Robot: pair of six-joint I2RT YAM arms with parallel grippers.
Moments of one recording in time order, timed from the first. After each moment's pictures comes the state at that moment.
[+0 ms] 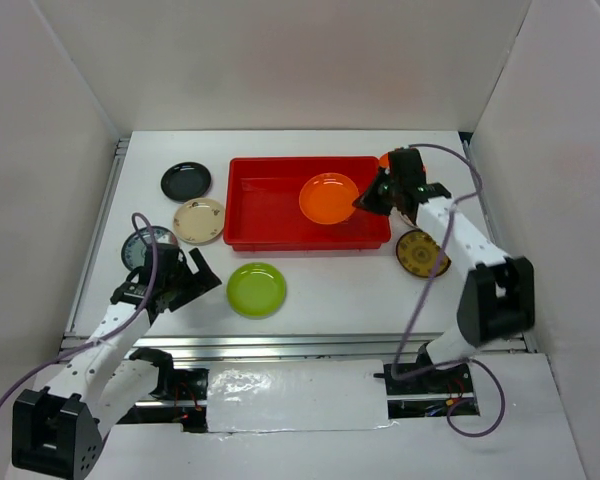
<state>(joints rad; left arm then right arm) -0.18 0.85 0.51 -0.55 0.03 -0.72 0.24 1.42 1.12 -0.42 -0.16 0.75</state>
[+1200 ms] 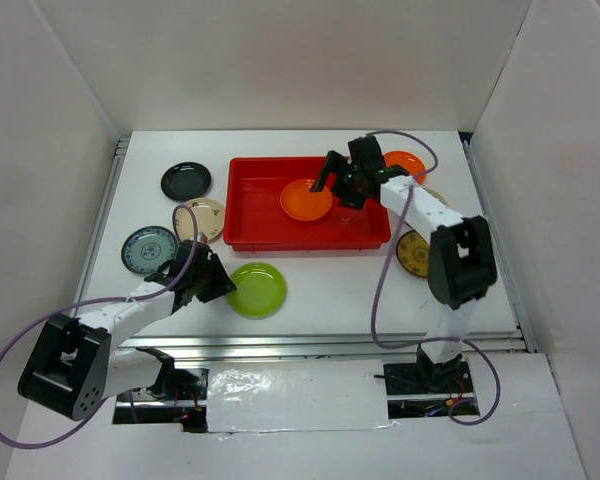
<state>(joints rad) -0.33 1.18 0.45 -0.18 0.05 -0.76 0.35 1.89 1.48 -0.40 -0.16 0.71</state>
